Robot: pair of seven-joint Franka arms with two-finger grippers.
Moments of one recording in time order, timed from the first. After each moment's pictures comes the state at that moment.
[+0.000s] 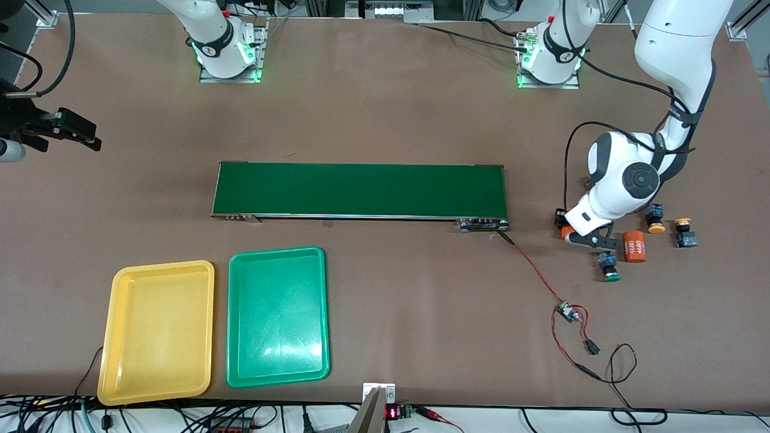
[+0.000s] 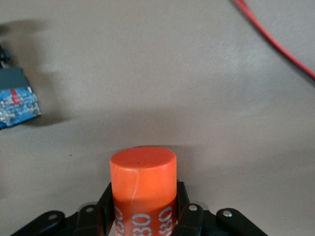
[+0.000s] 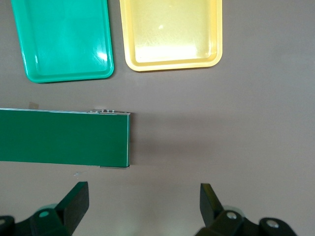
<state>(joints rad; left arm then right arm) -0.05 0.45 0.02 -2.17 0.04 2.59 0.10 0.14 0.02 -0.17 -1.59 0.00 1.56 -0.06</state>
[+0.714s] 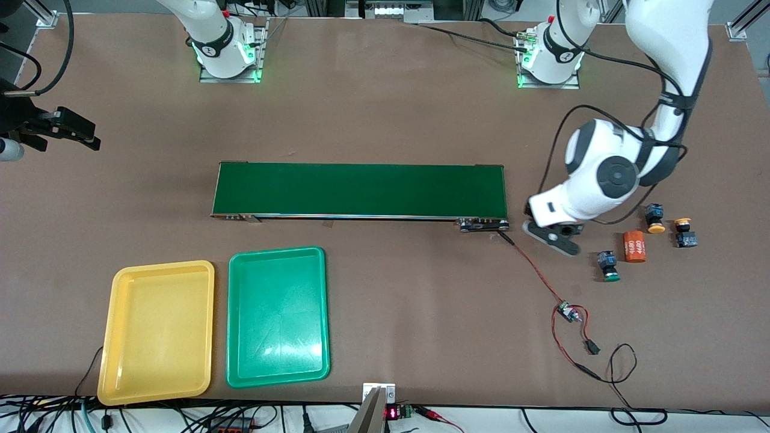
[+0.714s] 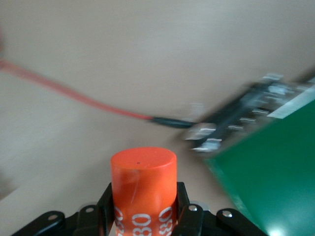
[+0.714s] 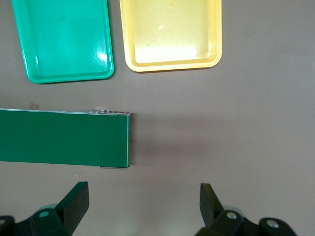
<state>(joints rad) -0.06 0.37 -0.23 -1.96 0.05 2.21 0.33 0.14 0.02 -0.17 -1.59 0.00 1.56 -0.06</state>
